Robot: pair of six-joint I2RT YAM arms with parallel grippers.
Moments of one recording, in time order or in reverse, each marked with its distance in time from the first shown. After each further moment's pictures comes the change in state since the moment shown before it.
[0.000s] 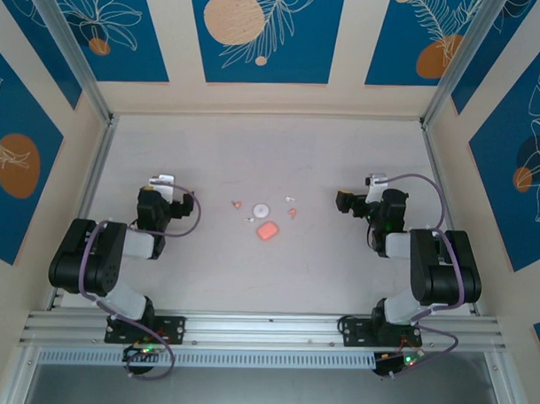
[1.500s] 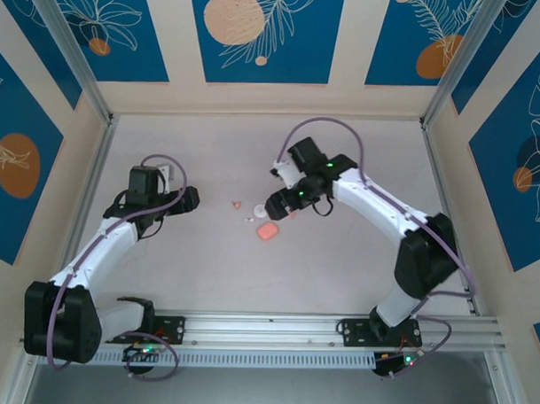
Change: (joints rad) left arm -0.051 -0.407 0.382 -1.224 0.257 -0.403; right arm 0.653 0.160 1.007 -1.620 -0.006 -0.073
